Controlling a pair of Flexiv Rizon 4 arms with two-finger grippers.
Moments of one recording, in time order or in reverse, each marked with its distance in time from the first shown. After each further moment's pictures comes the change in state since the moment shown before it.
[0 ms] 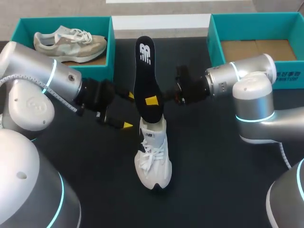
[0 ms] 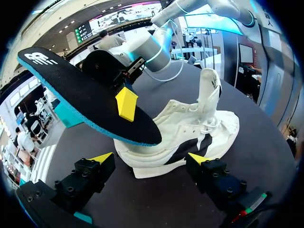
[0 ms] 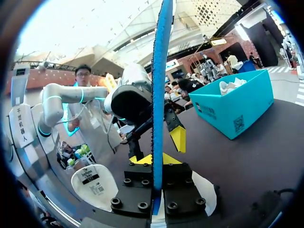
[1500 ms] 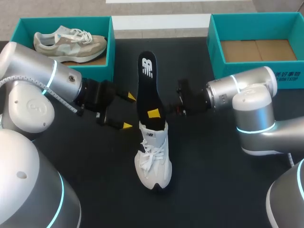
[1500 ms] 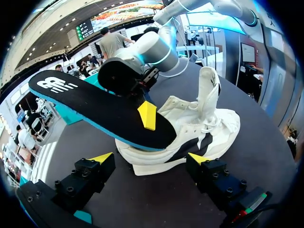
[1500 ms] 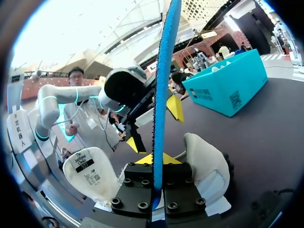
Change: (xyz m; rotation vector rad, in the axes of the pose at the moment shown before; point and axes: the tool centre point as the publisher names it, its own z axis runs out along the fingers) left arm 0.001 0.003 -0.001 -0.026 -0.010 -0.009; right arm 0.001 -0.045 0.004 0.021 -0.029 0.102
